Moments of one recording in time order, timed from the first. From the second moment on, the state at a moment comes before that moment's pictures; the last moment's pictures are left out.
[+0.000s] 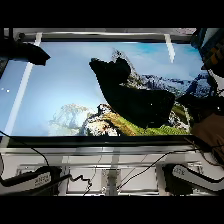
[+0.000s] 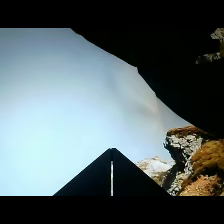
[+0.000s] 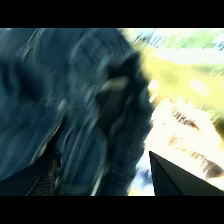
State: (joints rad) left arm 0.03 -1.36 1.81 1.16 -1.35 -1.07; right arm -0.57 -1.28 0.97 -0.87 1.07 1.01
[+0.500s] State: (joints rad) left arm 0.03 -1.44 1.81 1.11 -1.36 -1.07; right arm -0.48 -1.52 1.10 -0.79 0.99 0.93
